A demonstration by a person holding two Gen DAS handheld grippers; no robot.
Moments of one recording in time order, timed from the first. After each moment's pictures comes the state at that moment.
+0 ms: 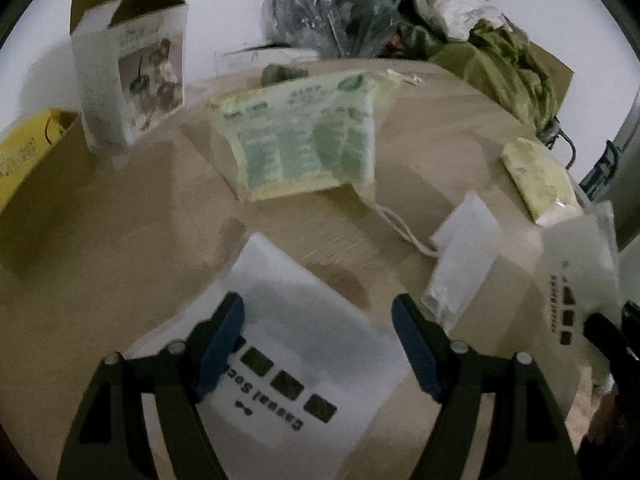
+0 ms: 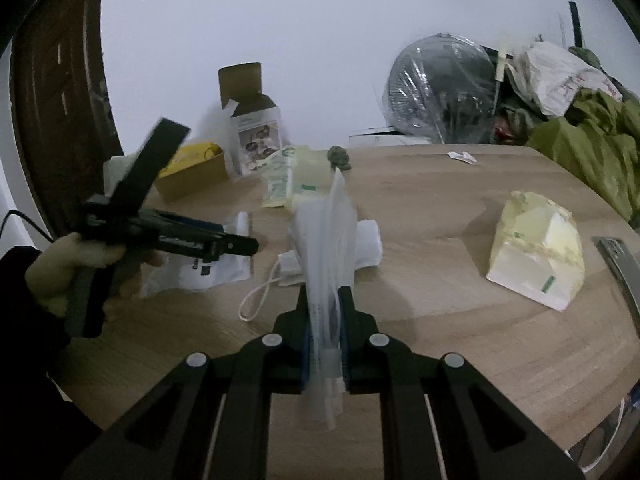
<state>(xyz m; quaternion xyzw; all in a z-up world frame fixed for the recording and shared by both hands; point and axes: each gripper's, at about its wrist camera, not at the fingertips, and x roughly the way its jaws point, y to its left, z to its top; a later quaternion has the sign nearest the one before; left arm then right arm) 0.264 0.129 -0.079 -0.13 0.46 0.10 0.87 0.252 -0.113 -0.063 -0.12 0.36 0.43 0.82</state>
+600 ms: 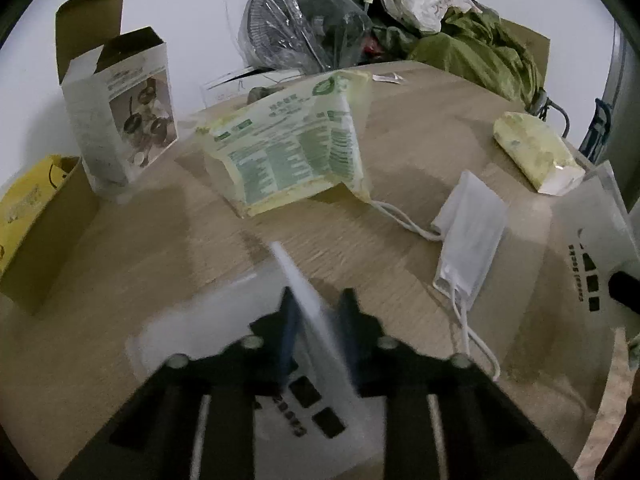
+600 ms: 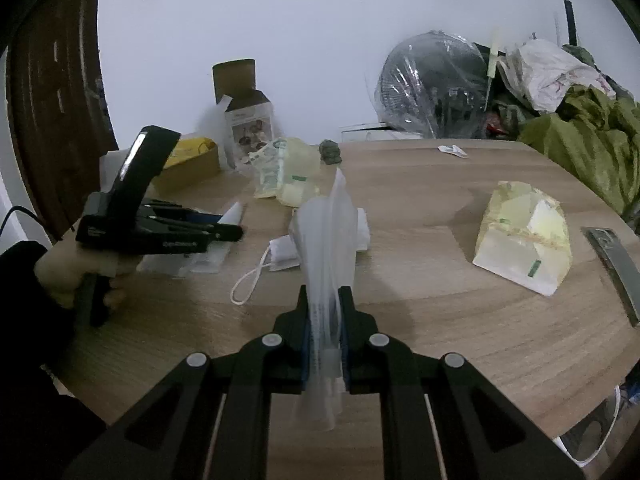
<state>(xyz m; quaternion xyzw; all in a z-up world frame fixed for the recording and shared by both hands) 0.250 0.119 -0.082 -0.05 0.44 0.09 0.89 0.247 -0.122 -0.065 -0.13 0.36 0.42 0.82</state>
